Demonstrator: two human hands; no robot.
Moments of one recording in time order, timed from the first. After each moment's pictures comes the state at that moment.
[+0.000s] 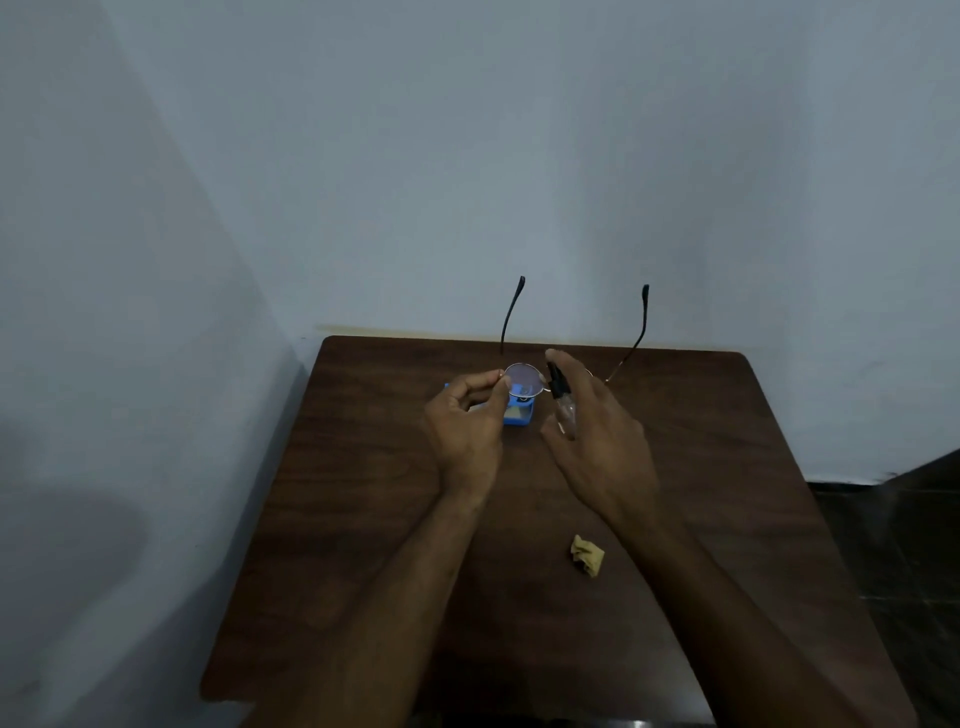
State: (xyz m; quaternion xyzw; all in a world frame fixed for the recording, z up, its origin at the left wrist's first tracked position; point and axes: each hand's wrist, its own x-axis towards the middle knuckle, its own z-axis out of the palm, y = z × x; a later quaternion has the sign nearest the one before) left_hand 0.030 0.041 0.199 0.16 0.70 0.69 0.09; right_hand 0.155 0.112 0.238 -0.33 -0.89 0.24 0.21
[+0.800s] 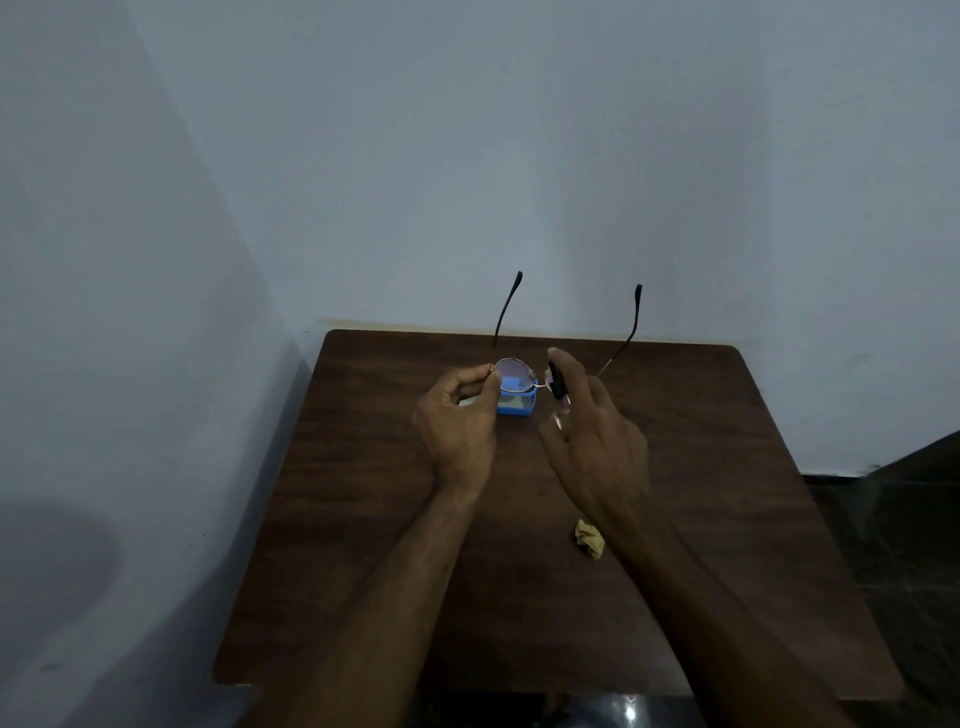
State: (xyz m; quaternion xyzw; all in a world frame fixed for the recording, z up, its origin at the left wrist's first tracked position) left_hand 0.025 0.012 0.196 0.18 0.70 0.68 0.05; right_hand 0.153 0.083 0.222 -0.36 -0.89 0.18 0.22
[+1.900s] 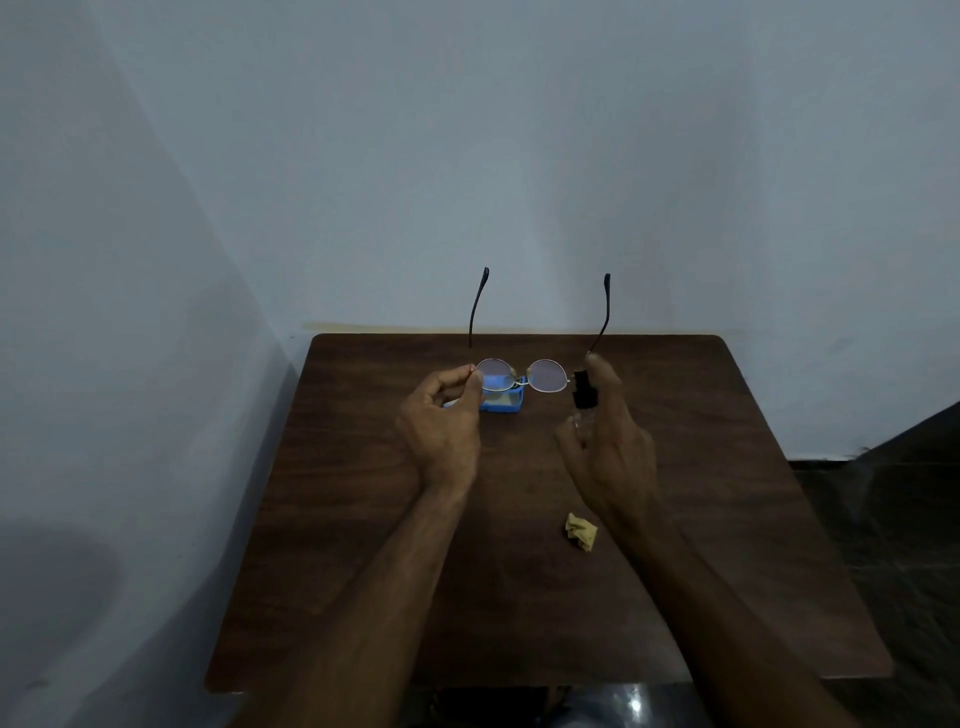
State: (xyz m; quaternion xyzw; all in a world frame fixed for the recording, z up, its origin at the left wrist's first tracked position) left_hand 0.030 0.013 0.196 0.15 0.70 0.69 0.08; right_hand 0.185 0.099 0.192 -0.39 -0.84 0.22 0.31
